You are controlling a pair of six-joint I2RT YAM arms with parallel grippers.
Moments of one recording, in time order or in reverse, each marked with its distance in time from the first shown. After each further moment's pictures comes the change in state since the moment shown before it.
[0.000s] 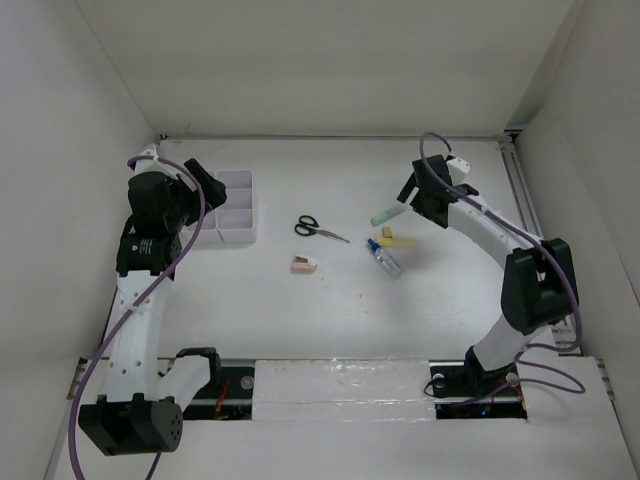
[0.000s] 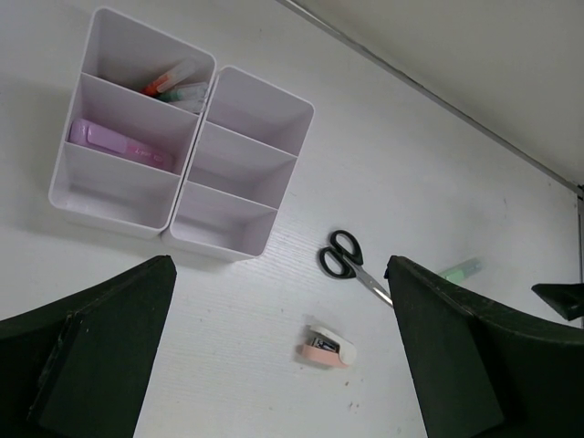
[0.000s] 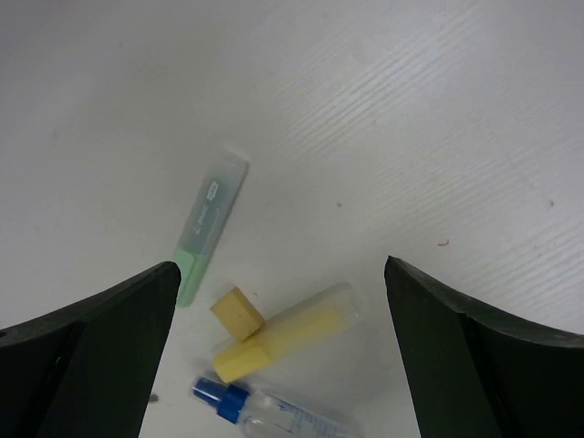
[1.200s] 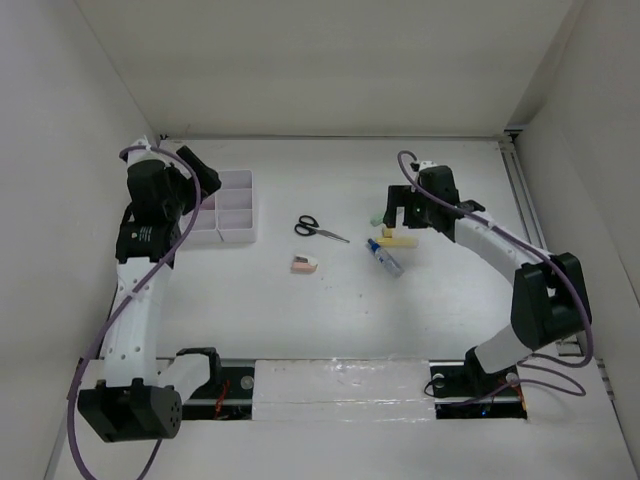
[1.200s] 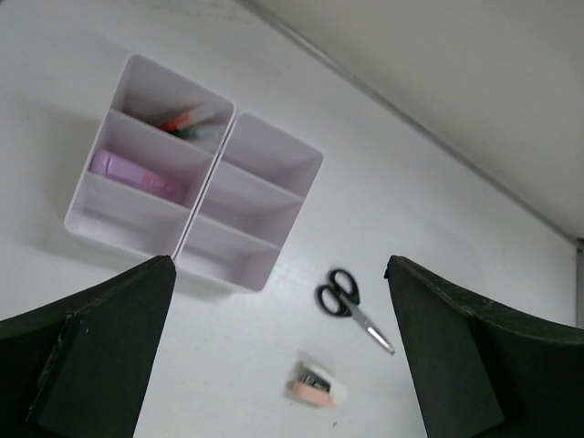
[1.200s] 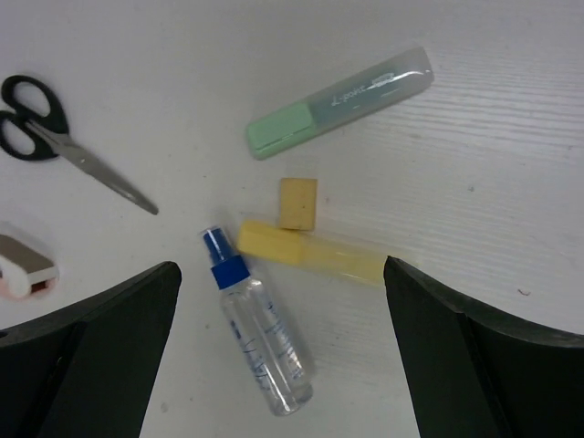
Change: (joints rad) left arm 0.000 0.096 0.112 0.018 -0.096 -0.068; right arm 0.035 -0.176 -0.227 0.225 -0.529 -0.590
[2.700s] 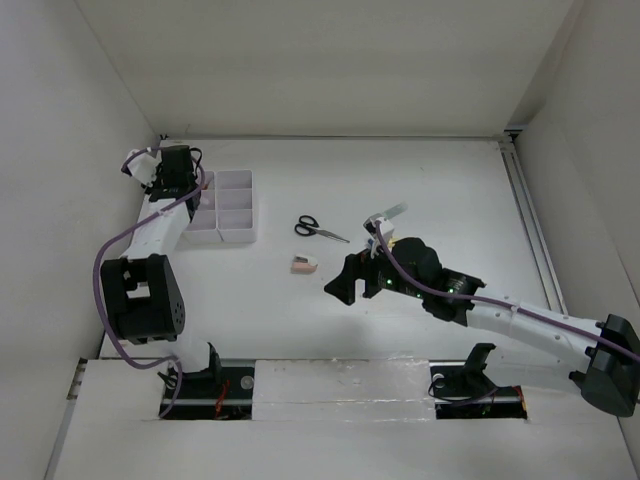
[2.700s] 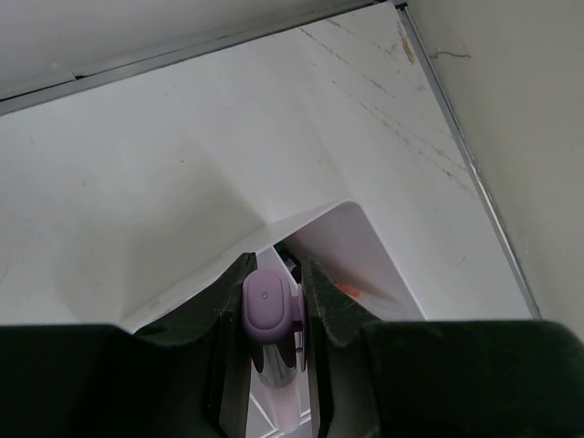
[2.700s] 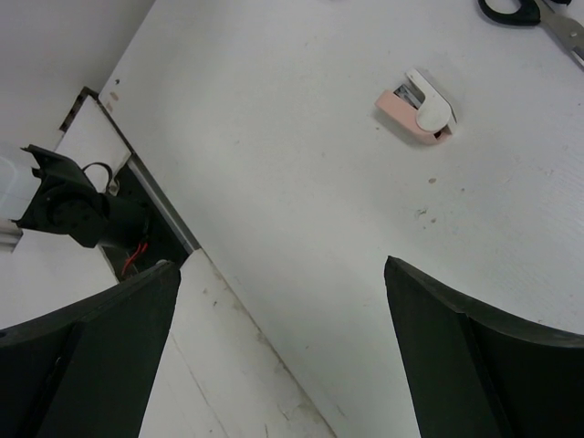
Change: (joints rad) left arm 0.040 0.506 -0.013 0.275 -0.549 -0.312; right arm 0.603 -0.439 -0.330 0.258 -0.040 0.269
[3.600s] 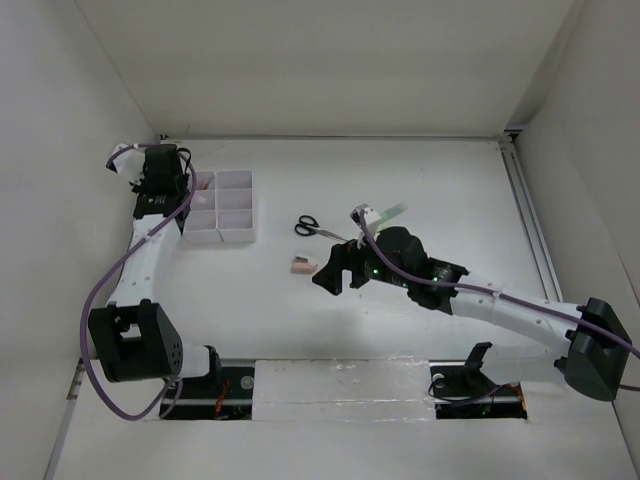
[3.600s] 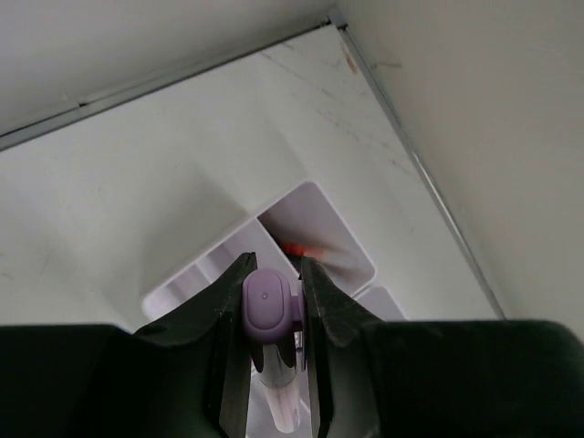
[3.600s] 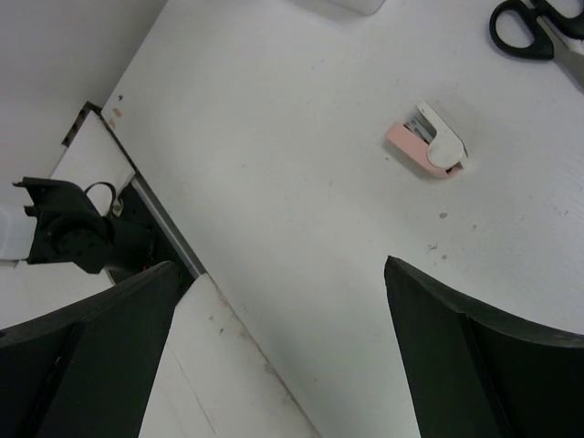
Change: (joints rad) left arm 0.000 -0.238 -0.024 -0.117 0.091 0.070; right arm 0.000 0.140 0.115 0.024 0.004 0.000
